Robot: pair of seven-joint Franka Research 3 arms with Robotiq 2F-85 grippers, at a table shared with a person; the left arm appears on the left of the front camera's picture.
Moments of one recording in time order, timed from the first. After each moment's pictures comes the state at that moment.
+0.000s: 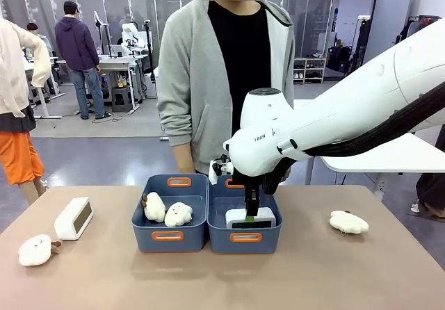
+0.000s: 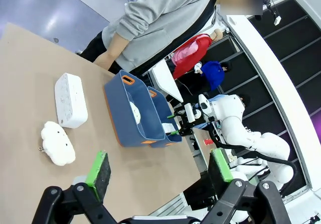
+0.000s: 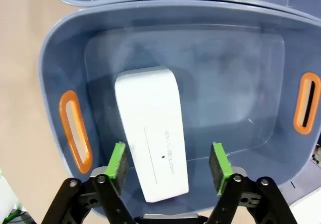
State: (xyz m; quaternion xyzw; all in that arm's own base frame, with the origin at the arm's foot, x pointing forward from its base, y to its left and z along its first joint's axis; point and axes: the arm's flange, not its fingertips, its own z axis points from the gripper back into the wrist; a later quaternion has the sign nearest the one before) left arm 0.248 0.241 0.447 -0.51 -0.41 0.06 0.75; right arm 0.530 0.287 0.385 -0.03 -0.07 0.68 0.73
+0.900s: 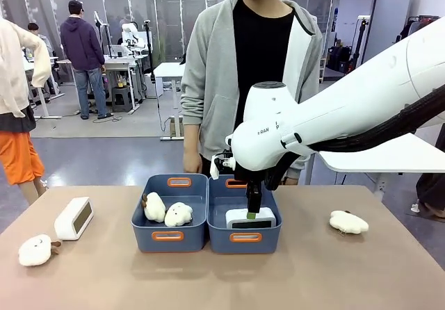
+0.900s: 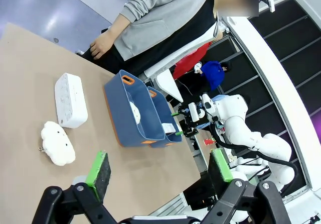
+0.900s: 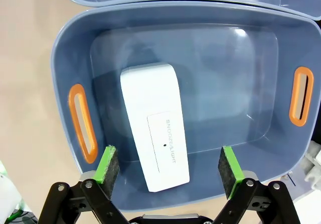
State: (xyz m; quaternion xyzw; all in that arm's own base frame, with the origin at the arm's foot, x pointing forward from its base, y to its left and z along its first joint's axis) left arm 0.248 0.241 0.447 -0.51 -0.41 0.06 0.75; right arm 0.526 0.283 0.396 -0.02 -0.08 0.68 0.73
